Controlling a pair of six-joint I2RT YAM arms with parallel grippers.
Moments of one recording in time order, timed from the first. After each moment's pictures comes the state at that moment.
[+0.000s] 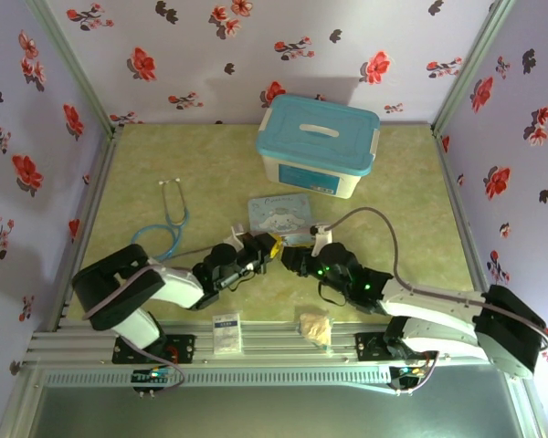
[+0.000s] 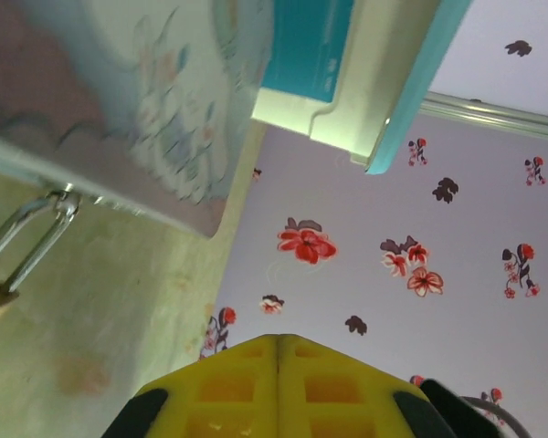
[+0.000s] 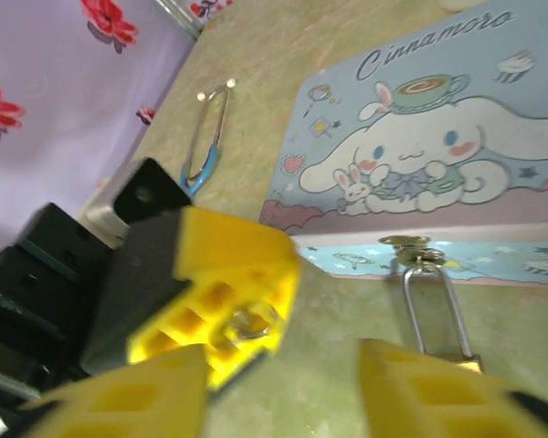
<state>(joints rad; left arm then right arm) -0.96 1.54 0.35 1.06 -0.07 -1.73 0.98 1.03 0.37 0.28 0.14 0.79</state>
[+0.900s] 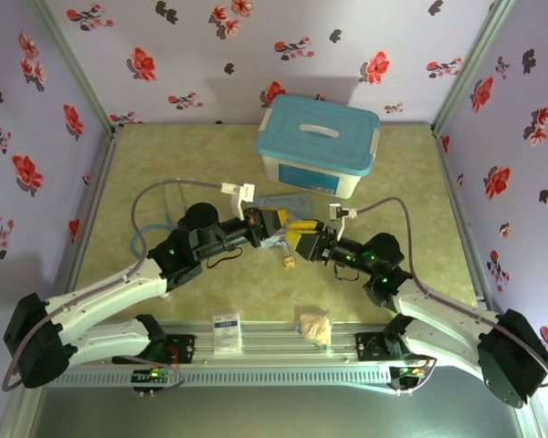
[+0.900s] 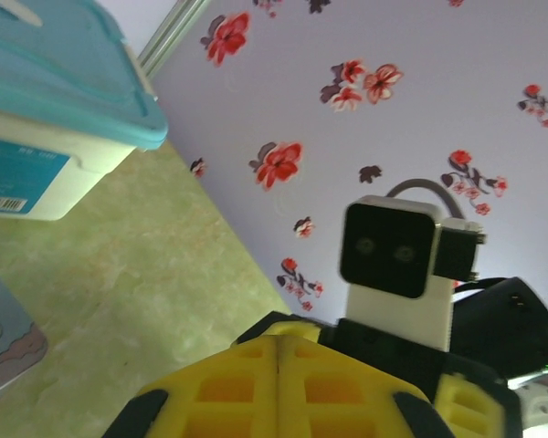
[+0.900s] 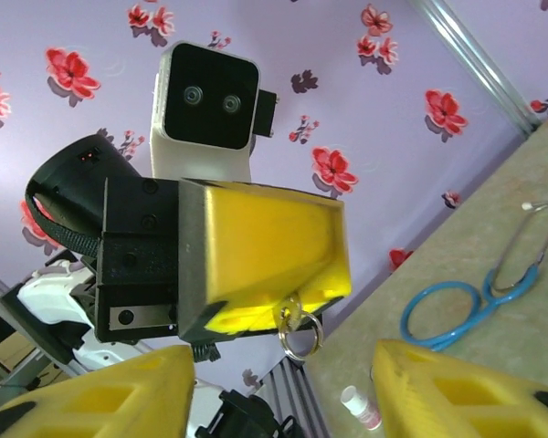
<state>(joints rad) -0.93 1.08 0.76 0.27 0.21 -0.77 0.72 0.96 0.34 0.87 -0.55 0.87</state>
